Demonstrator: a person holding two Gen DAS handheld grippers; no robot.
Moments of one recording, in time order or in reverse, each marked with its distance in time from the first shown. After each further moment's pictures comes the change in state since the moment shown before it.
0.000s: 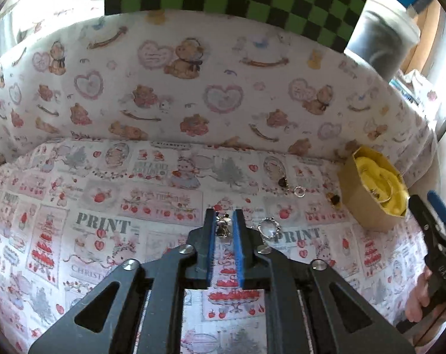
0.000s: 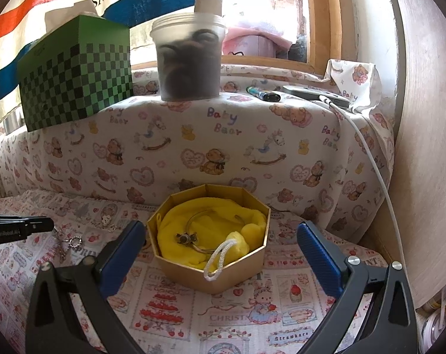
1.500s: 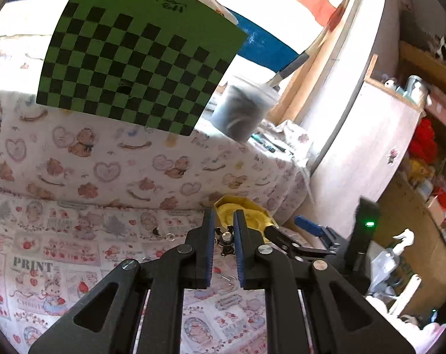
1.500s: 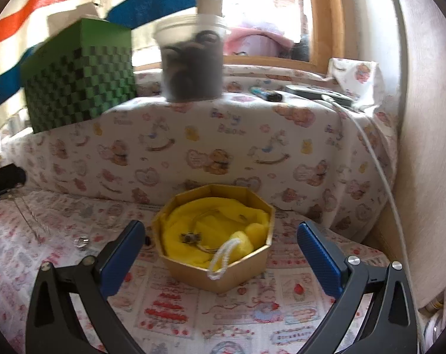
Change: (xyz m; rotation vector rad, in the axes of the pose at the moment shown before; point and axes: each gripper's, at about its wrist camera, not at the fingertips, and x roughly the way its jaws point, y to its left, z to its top) left arm -0.081 0.003 -0.004 0.092 -0.276 -0.570; right arm -0.005 0.003 0.000 -0.015 -0.006 0.091
